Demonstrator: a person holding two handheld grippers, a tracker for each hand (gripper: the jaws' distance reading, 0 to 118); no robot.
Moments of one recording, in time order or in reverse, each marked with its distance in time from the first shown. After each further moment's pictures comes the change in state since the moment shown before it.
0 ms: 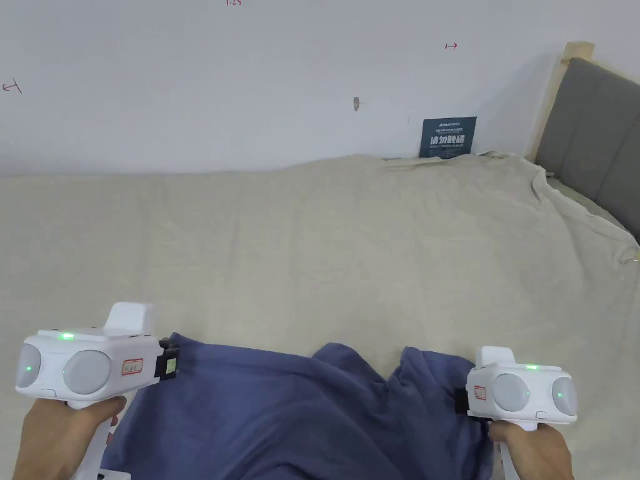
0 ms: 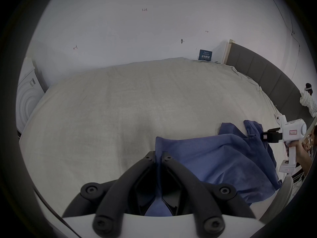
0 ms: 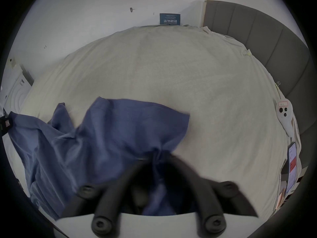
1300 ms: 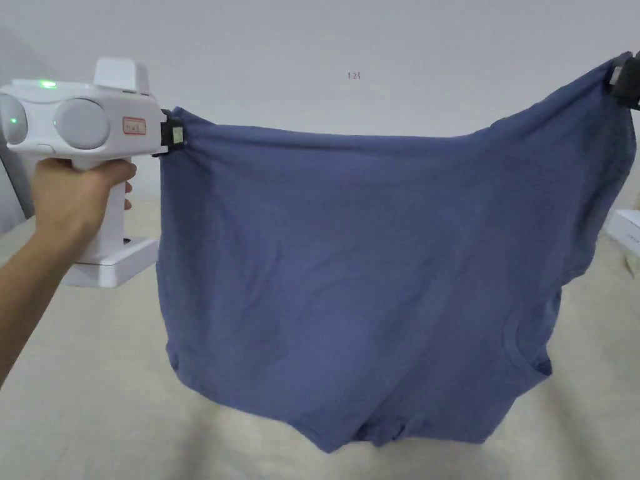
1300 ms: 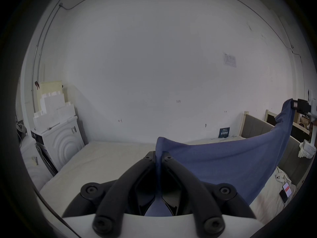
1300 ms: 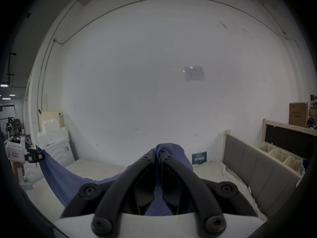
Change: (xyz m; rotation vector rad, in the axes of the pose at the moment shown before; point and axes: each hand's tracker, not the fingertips) left arm -0.061 0.168 0.284 0.570 0.238 0.066; right arm -0.025 0.220 0.396 0.965 0.268 0.061
